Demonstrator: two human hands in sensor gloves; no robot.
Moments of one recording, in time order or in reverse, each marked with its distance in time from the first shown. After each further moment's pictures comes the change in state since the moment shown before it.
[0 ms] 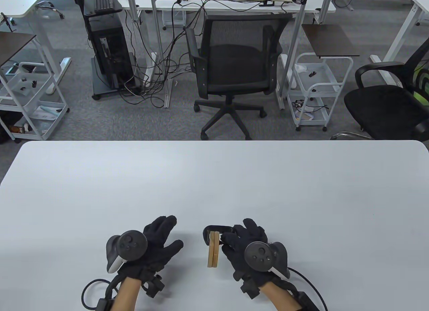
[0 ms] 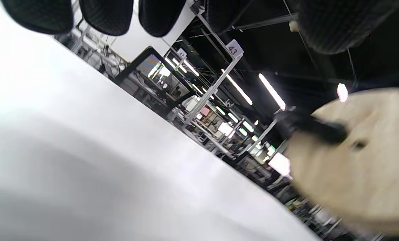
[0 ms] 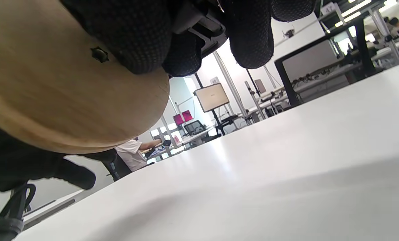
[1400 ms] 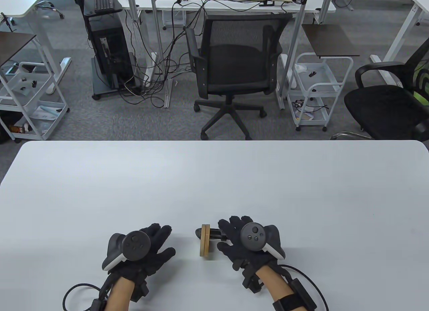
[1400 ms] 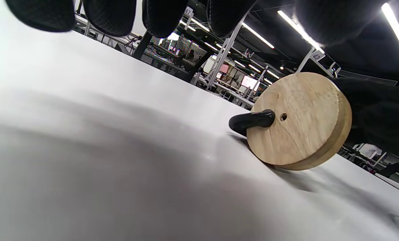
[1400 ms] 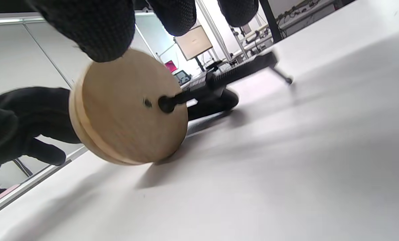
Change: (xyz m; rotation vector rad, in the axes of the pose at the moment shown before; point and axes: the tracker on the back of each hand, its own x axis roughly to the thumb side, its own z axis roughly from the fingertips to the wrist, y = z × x) left_hand -0.009 0.000 0.003 -0.192 0.073 -0.174; right_hand -0.035 0.012 -0.021 0.248 0.071 -0.018
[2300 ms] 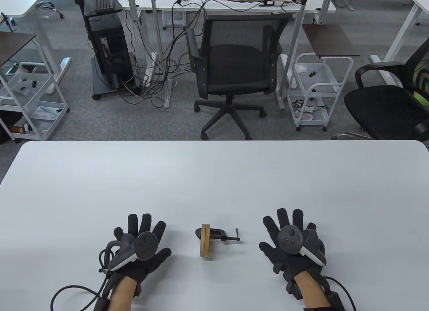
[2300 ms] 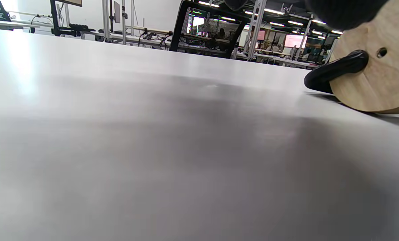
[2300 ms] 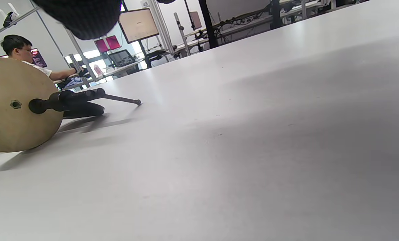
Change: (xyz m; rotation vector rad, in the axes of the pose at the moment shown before) left_hand -0.007 -0.009 -0.003 -0.070 0.181 -0.281; right_hand -0.066 -0.040 0.046 0.051 0.259 0.202
